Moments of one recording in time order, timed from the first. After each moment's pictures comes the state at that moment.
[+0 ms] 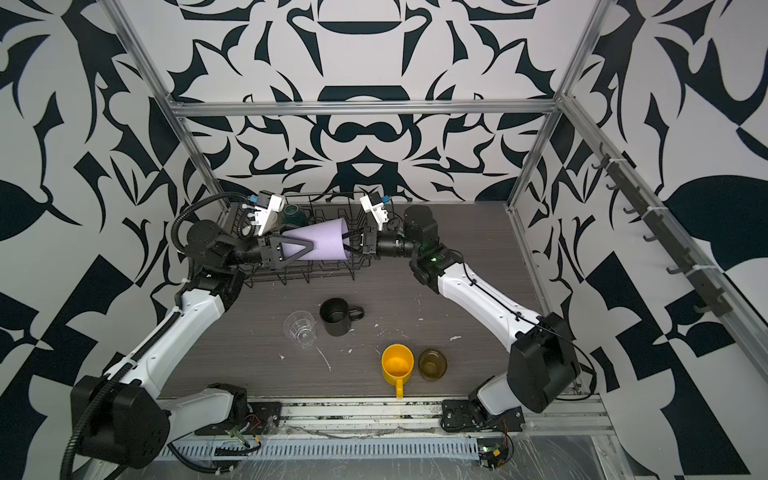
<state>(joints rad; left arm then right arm) -0.23 1.20 0.94 0.59 1.28 -0.96 0.57 1.47 1.19 0.26 -0.92 1.05</state>
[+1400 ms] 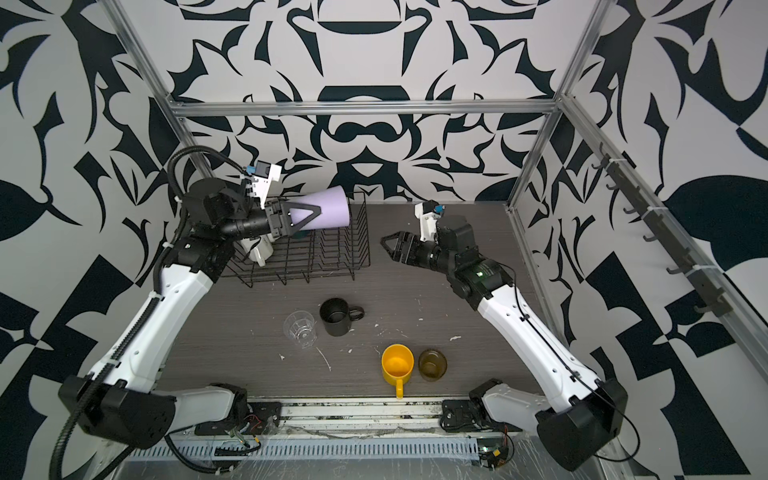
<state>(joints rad) -0.25 1.33 1.41 -0.25 0.91 -0.51 0.46 1.14 1.16 -0.45 -0.33 0.65</state>
